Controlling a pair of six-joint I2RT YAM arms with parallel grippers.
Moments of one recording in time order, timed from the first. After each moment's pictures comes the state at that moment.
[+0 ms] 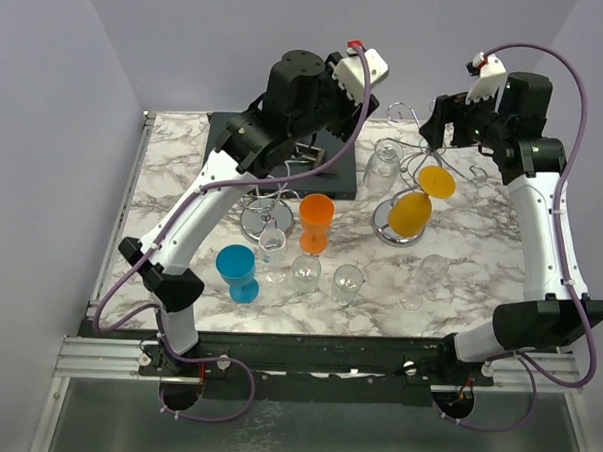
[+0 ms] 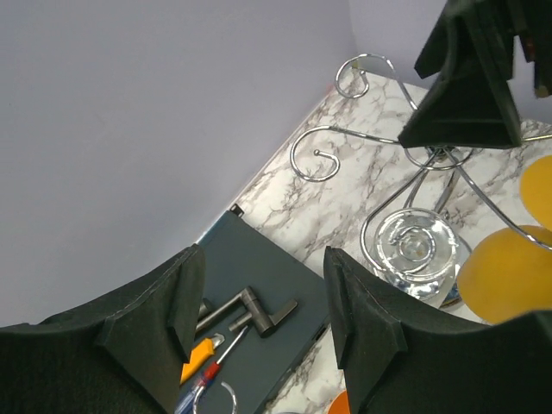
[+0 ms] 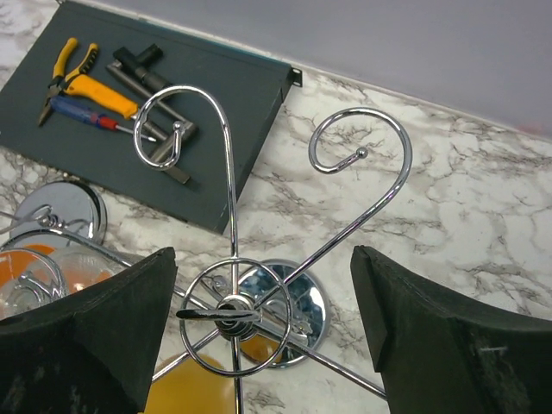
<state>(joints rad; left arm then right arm) -0.77 1.76 2.26 -0.63 0.02 0.32 0.04 1.49 1.78 -0.70 -0.34 -0.11</state>
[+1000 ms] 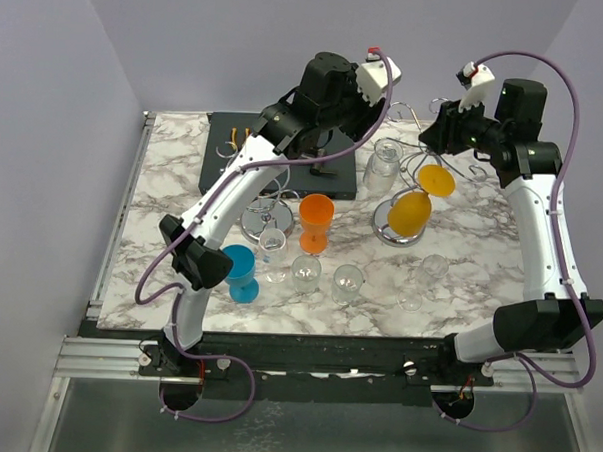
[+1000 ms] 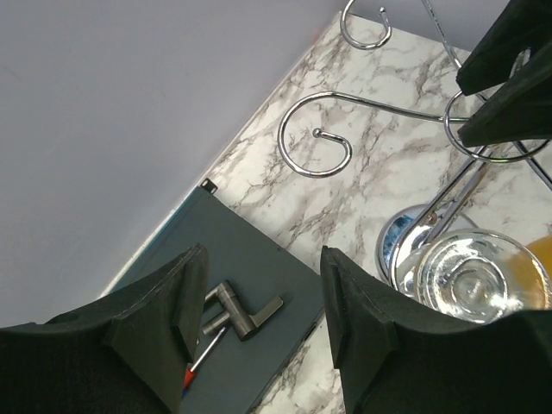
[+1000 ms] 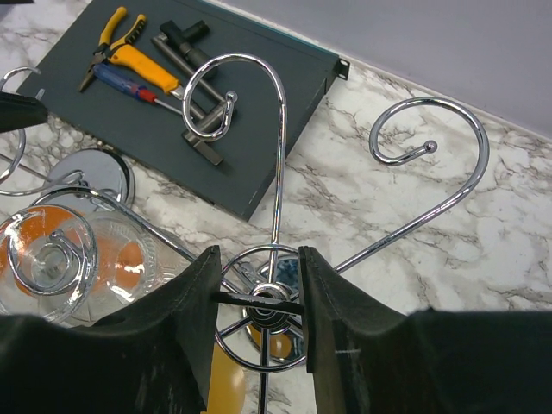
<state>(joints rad) -0.71 2.00 2.42 -0.68 0.08 0.28 0.04 1.47 1.71 -0.69 -0.48 -0.17</state>
